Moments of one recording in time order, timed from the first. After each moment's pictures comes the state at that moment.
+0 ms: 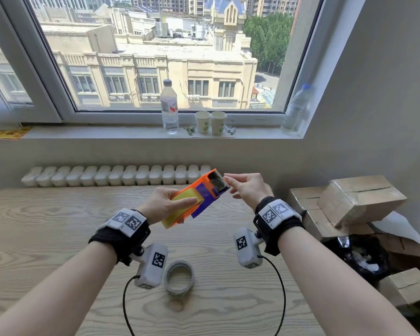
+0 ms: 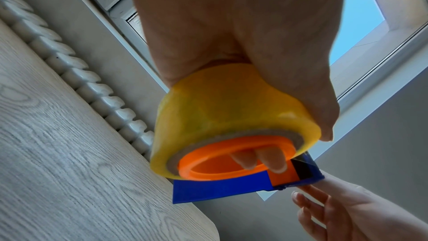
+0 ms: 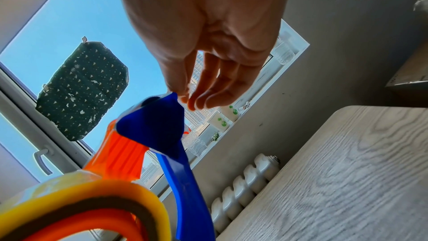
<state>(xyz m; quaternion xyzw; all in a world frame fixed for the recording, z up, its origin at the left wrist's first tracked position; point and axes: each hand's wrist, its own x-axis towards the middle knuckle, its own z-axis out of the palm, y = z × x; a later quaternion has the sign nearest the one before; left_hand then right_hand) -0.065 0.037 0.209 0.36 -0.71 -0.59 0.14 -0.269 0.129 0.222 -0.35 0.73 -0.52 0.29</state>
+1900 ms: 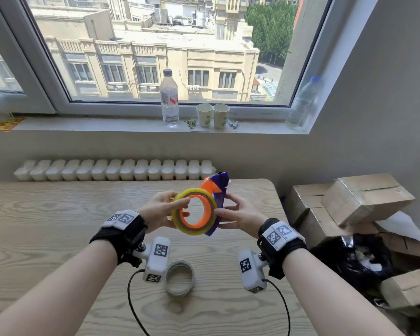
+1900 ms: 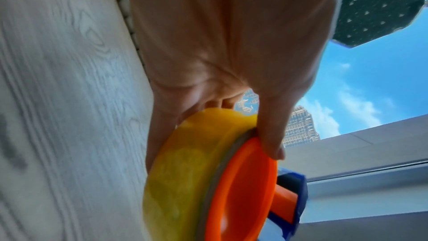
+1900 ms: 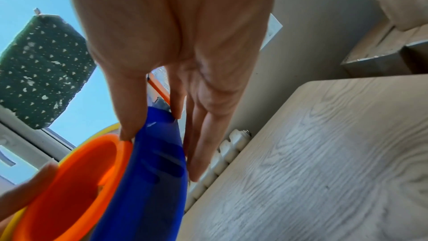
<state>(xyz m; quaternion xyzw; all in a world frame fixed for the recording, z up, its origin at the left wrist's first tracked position) -0.070 0.017 0.180 0.40 -0.58 -0.70 0.12 -0.267 0.127 0.155 -0.33 0.62 -0.45 0.55</state>
